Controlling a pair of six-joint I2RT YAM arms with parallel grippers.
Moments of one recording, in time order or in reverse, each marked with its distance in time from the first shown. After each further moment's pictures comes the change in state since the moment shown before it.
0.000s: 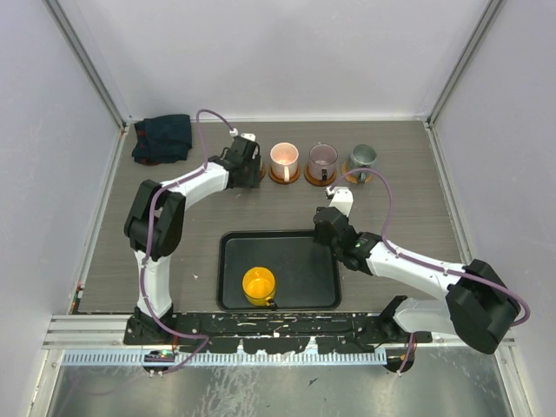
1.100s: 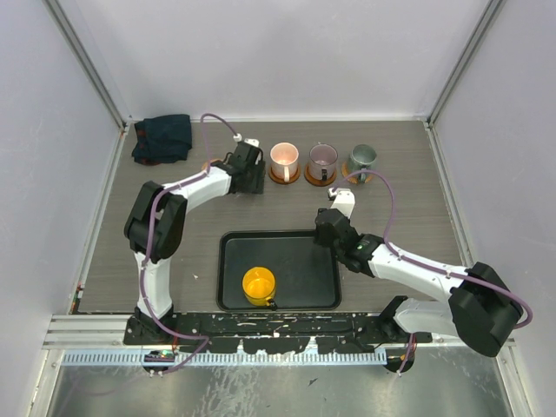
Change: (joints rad) left arm -0.032 -0.016 -0.040 0.014 0.000 0.000; right arm 0.000 -0.026 -0.021 0.002 -0.011 0.021
